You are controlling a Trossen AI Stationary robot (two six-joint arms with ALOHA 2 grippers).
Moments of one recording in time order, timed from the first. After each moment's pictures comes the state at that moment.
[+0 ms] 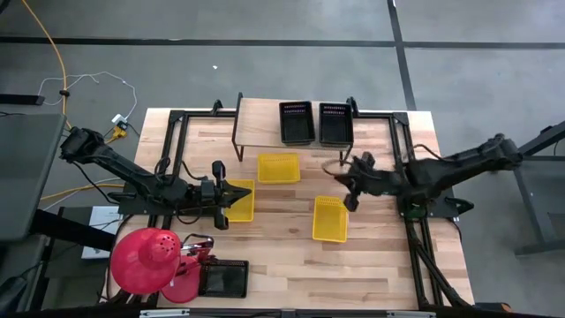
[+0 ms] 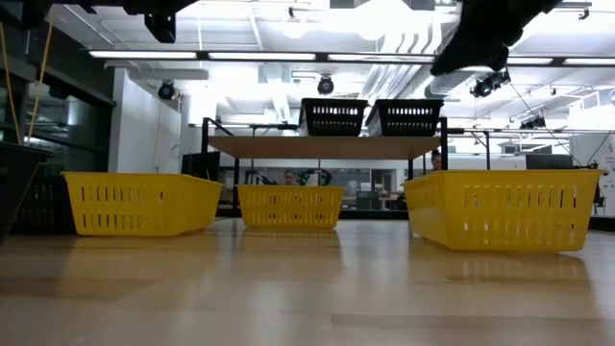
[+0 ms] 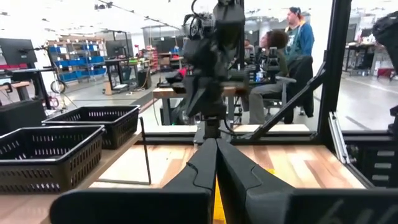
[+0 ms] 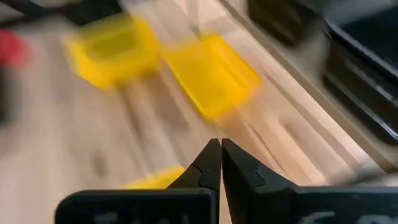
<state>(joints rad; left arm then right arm) -0.30 1.02 0.39 0.70 -0.54 0.11 0.26 1.00 0.78 -0.45 0.52 0.46</state>
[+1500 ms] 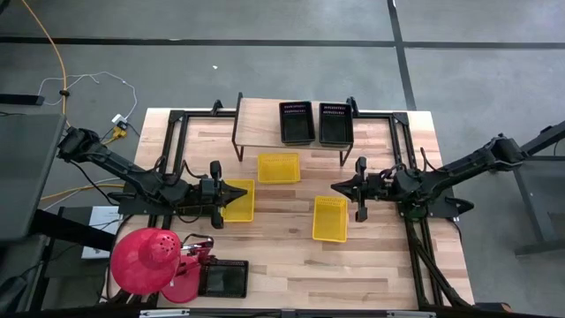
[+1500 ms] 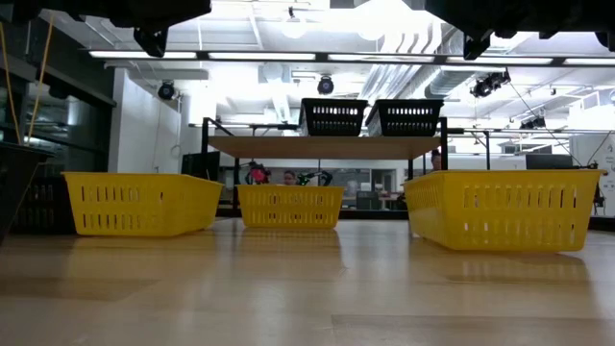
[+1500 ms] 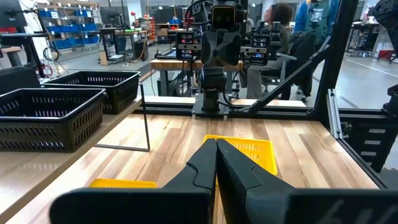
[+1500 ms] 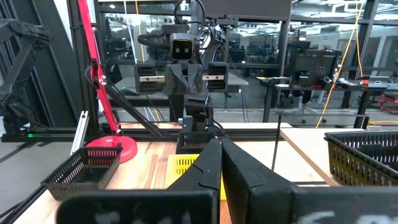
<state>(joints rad) -0.30 0.92 0.39 0.46 -0.54 -0.02 0.29 0.89 0.32 0.66 0.34 -0.07</state>
